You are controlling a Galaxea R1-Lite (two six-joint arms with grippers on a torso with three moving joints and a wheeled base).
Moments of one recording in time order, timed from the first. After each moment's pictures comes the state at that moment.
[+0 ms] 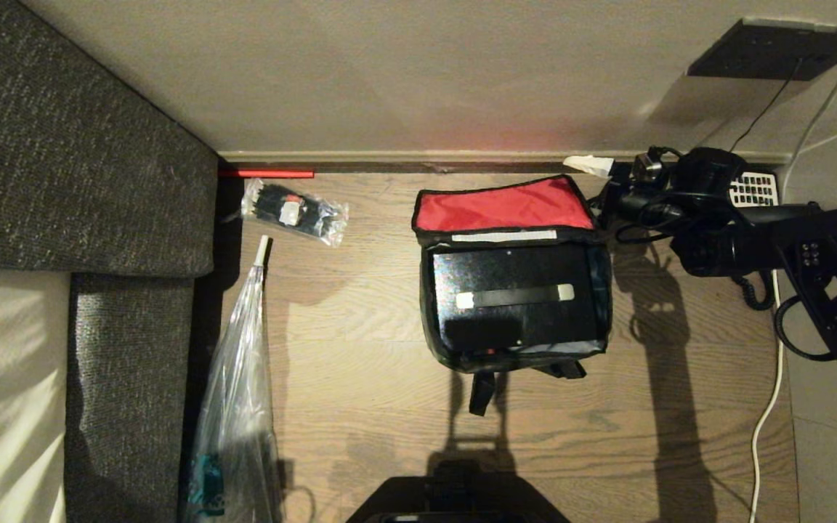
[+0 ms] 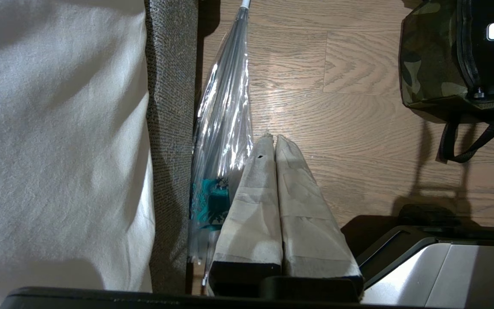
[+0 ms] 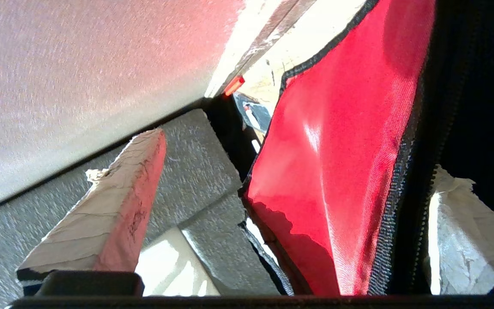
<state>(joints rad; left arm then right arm) 0.00 0.00 0.00 0.00 0.00 0.00 -0.02 2.46 -1.90 -0.77 0.86 1.21</state>
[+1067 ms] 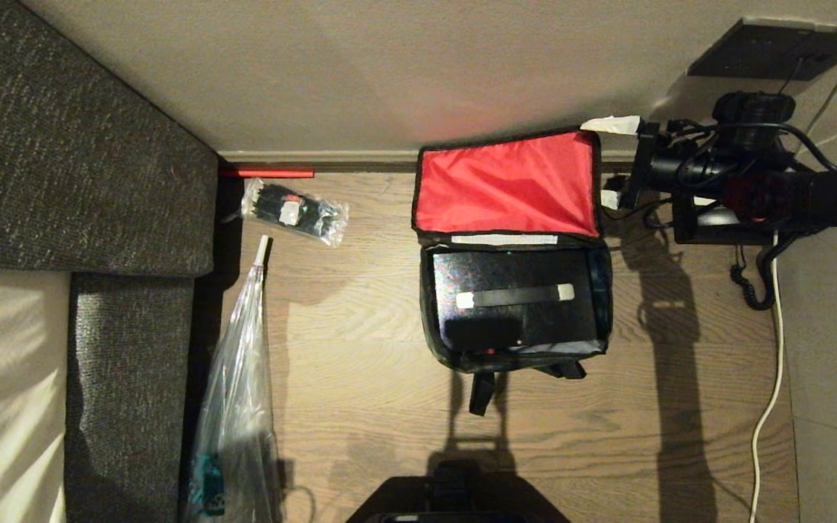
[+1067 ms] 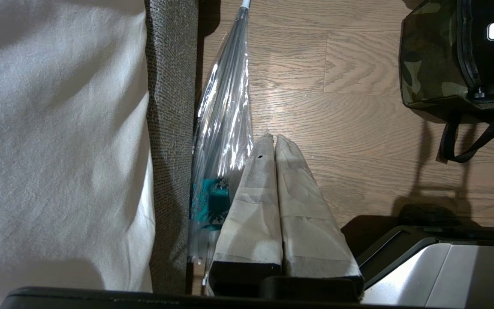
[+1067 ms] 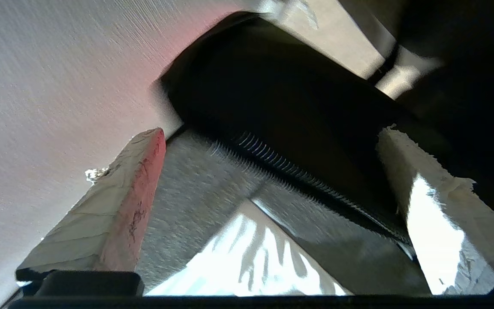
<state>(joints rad) 0.00 0.00 0.00 0.00 0.00 0.00 -0.02 2.21 -1.85 -0.38 0.94 1.34</state>
